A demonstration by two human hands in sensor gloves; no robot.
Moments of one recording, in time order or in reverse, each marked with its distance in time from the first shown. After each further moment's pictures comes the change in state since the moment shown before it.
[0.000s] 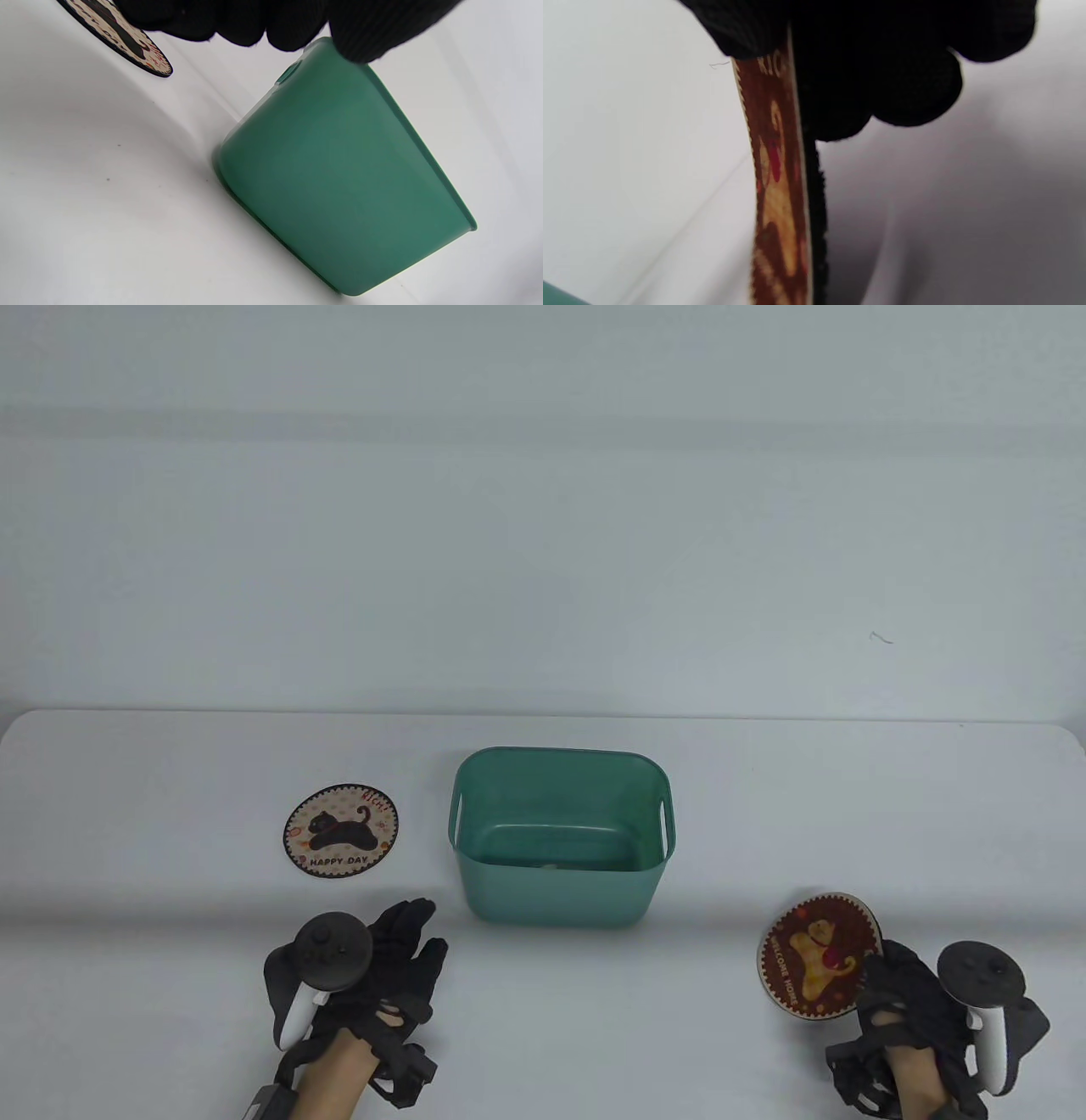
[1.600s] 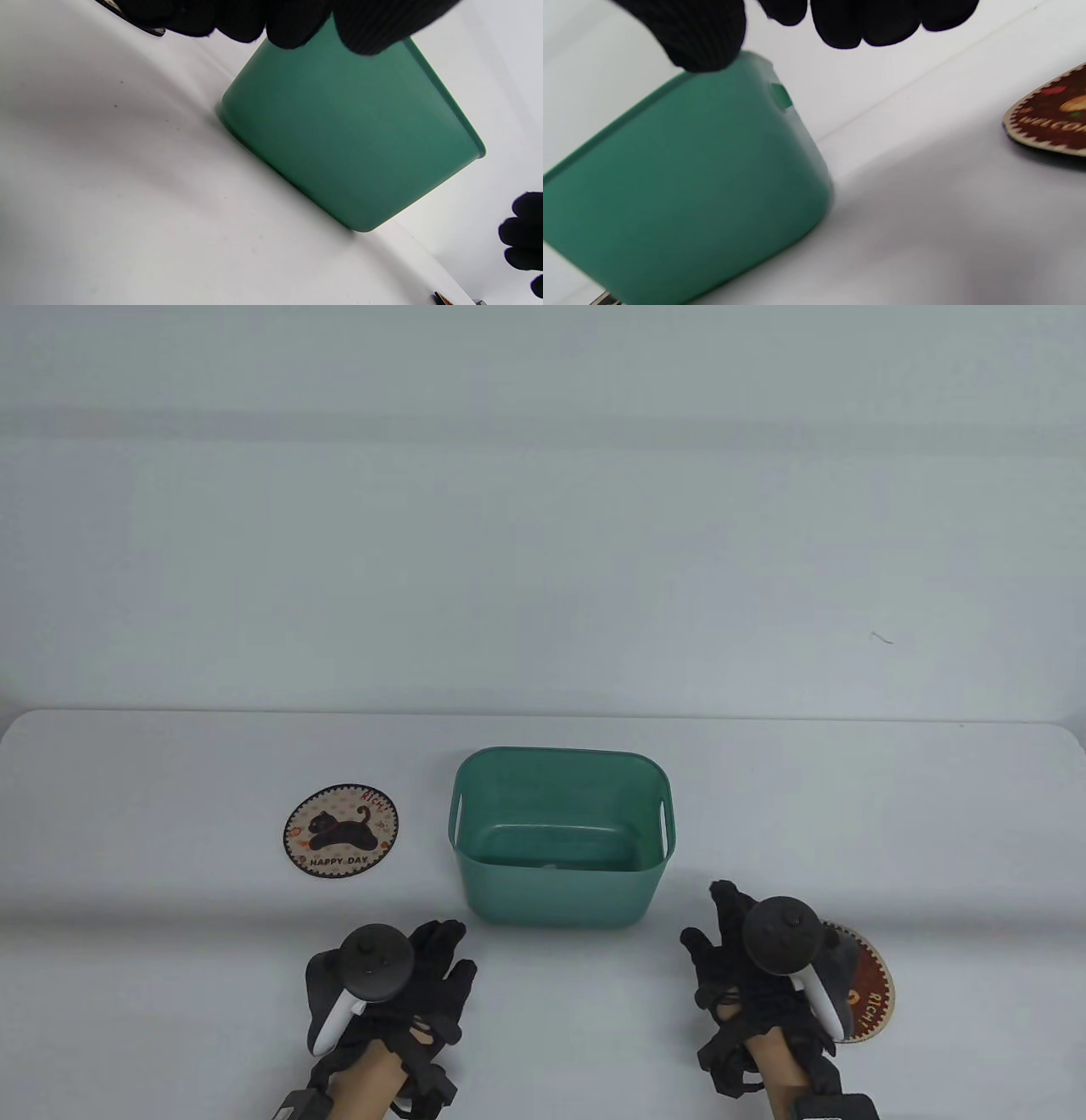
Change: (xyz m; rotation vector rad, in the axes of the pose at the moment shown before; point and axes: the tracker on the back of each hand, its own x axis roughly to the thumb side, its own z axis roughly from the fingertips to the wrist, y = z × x) left_hand 0.008 -0.033 0.000 -0.100 -0.003 -0.103; right_hand 0.133 0.093 0.074 0.186 -0.488 0.229
